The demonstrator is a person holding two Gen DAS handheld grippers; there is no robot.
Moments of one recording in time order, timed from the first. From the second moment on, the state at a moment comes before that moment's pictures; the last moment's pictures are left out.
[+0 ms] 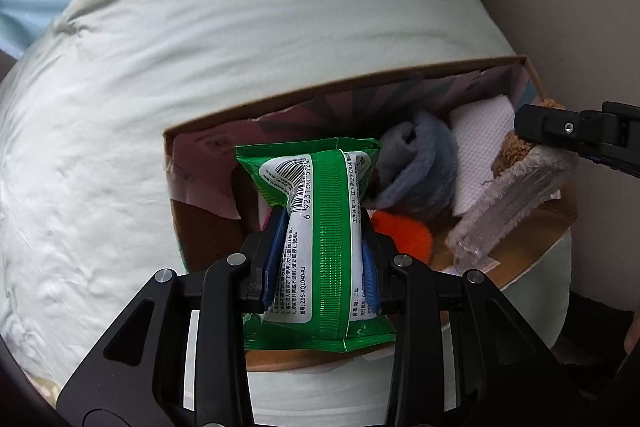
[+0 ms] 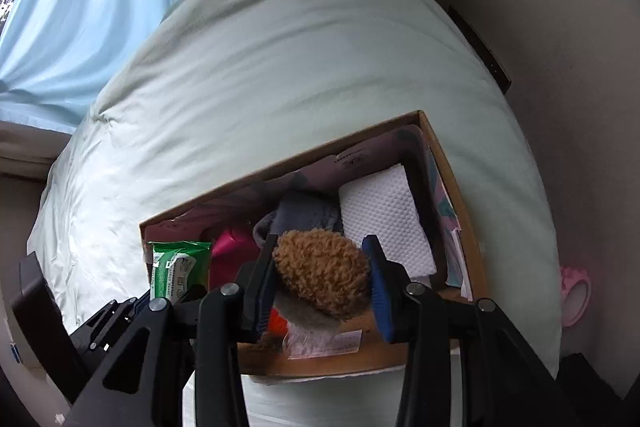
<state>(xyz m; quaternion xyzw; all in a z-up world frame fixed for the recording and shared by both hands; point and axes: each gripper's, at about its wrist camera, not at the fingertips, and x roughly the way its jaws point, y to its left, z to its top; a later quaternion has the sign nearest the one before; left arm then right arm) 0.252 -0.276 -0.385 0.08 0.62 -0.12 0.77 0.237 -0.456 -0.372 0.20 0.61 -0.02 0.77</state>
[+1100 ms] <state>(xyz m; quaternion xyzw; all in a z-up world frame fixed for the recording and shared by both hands) 0.204 -0.228 -0.275 0.04 0.54 -0.11 0.83 0.187 -0.408 -0.280 0.15 0.54 -0.01 0.83</state>
